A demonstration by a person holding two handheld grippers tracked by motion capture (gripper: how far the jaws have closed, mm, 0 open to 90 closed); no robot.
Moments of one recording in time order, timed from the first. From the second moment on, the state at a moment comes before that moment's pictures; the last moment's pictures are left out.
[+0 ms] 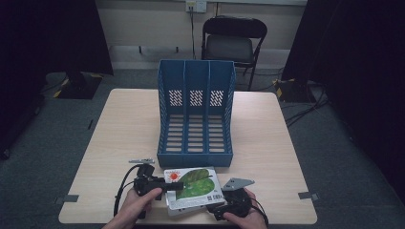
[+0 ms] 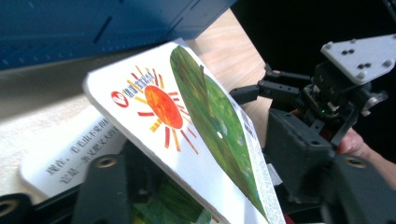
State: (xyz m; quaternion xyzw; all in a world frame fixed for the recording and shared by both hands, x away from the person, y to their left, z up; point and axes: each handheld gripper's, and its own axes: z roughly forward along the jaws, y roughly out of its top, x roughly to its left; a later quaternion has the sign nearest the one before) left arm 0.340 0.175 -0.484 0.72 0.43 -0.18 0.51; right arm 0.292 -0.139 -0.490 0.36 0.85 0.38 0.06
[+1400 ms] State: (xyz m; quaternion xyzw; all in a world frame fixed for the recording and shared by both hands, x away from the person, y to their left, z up) left arm 0.331 0.161 -0.468 0.80 0.32 -0.11 0.50; right arm 0.299 -0.134 -0.478 0.31 0.85 0.42 0.04
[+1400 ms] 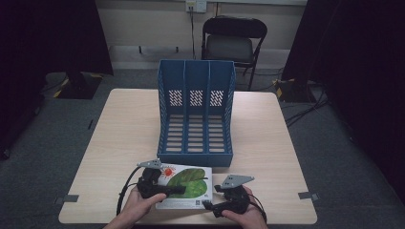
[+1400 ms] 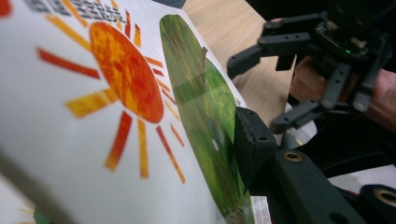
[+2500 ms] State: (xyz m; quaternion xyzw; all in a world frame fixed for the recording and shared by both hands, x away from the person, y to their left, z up) left arm 0.317 0.160 -0.453 0.83 0.21 -0.02 0.51; right arm 0.310 -0.161 -0.456 0.29 0.81 0.51 0.02
